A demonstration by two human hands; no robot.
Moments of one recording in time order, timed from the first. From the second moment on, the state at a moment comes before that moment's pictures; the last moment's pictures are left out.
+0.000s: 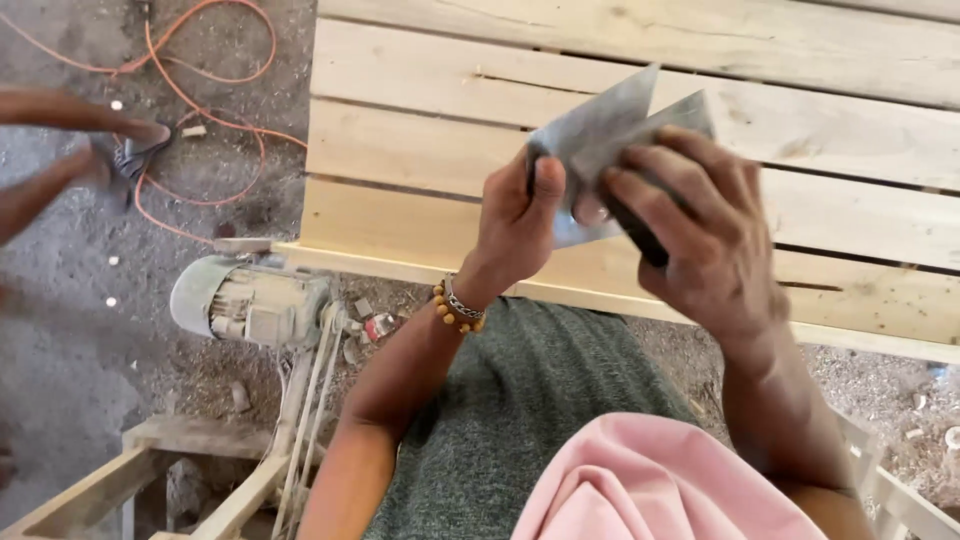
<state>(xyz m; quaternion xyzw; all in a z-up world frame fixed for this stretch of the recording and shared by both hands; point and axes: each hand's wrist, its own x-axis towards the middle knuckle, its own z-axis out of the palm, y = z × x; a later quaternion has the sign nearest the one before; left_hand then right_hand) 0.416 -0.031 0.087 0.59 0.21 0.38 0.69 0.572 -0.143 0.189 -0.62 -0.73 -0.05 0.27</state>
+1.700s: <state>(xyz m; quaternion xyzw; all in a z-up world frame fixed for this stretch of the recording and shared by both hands) 0.526 -0.053 0.010 0.26 0.30 0.16 0.90 0.707 -0.238 0.103 -0.69 -0.67 0.09 0.28</state>
